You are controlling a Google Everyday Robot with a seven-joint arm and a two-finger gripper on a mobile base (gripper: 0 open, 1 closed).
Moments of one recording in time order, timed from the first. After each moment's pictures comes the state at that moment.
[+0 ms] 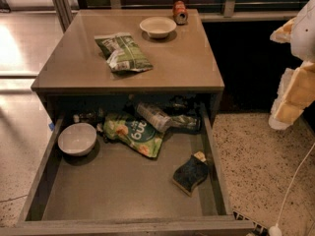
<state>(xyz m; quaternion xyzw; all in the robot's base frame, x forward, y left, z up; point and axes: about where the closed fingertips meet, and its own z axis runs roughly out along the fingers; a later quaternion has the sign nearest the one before) 0.439 -0.215 0.984 -0.60 0.78 -0.04 0.17</state>
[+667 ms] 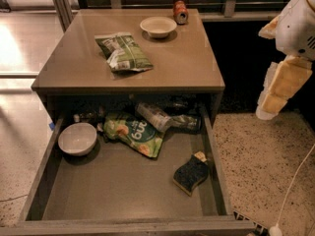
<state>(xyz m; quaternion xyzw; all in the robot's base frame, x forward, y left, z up) 0.464 -0.208 0.979 -0.61 0.77 -0.05 0.18</state>
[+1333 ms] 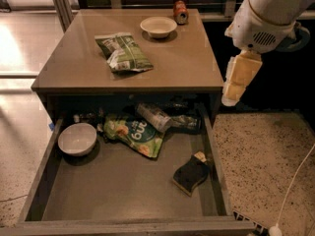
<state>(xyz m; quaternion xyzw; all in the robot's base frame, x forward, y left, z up) 0.523 -0.168 0.955 -0.63 0.76 -0.04 0.17</state>
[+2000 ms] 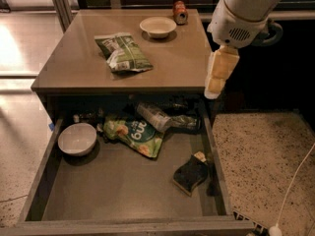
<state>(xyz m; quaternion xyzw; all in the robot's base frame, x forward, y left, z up) 0.550 -0.132 0.948 -0.65 0.74 -0.04 0.18</state>
